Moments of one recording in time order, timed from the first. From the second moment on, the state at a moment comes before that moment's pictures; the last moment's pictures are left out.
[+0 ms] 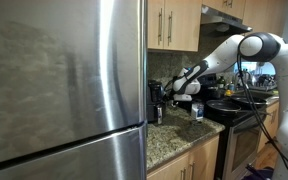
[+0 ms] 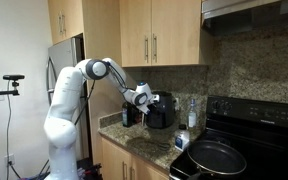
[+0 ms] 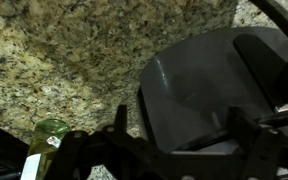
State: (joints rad) arm 0.10 0.28 0.05 -2.07 0.10 2.90 0.10
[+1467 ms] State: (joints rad) arm 0.02 0.44 0.08 -1.98 0.17 2.84 0.01
